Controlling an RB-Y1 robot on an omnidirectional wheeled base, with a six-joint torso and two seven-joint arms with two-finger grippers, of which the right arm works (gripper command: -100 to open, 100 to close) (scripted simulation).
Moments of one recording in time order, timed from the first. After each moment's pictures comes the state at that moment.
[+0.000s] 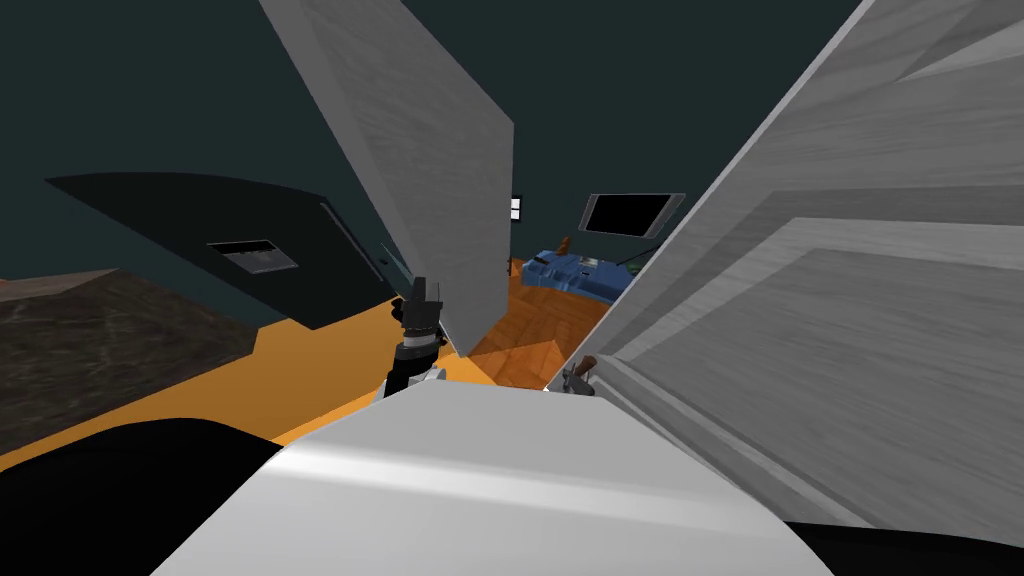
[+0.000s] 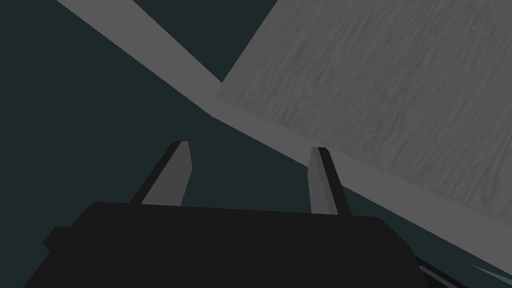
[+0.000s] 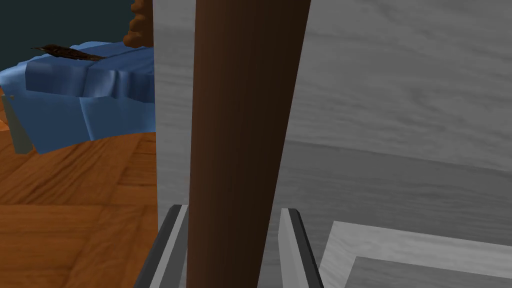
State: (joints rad) arm 0.32 -0.05 0.32 -1.07 -0.95 -1.13 -0.90
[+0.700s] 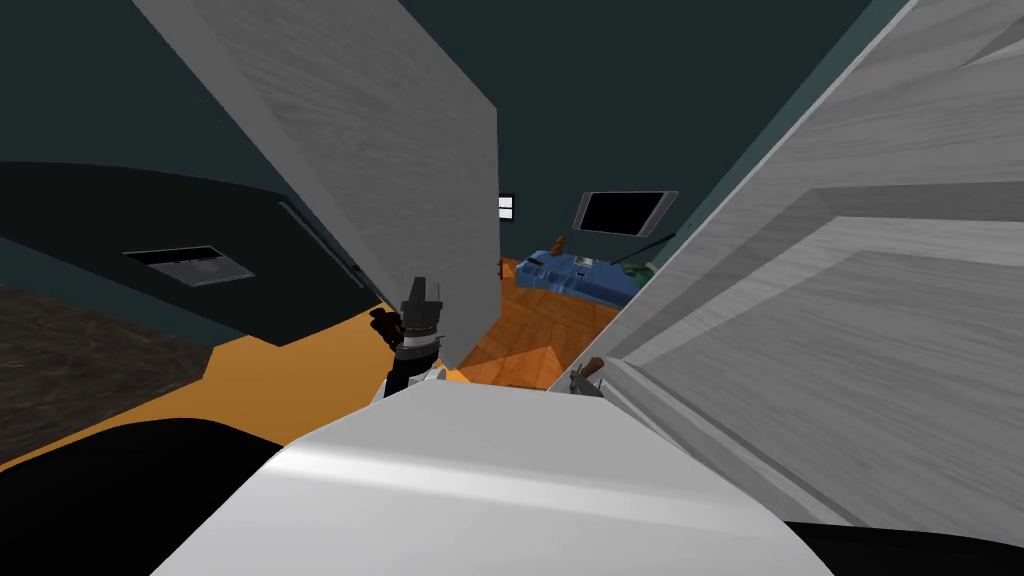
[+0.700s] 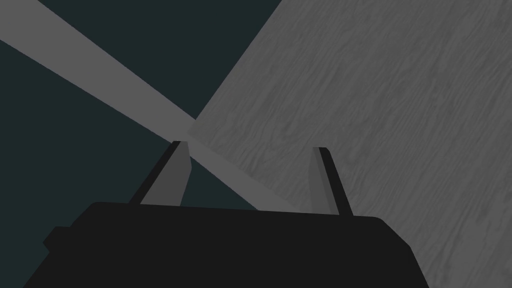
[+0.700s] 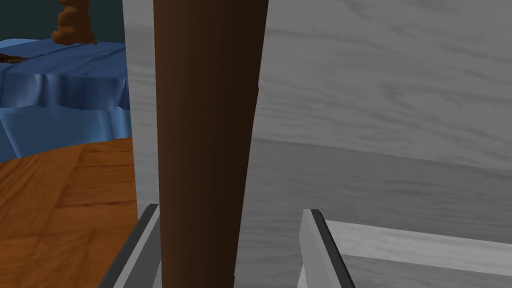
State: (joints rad) arm 0.33 -0.03 0.25 -1.10 -1.00 -1.14 -0.87
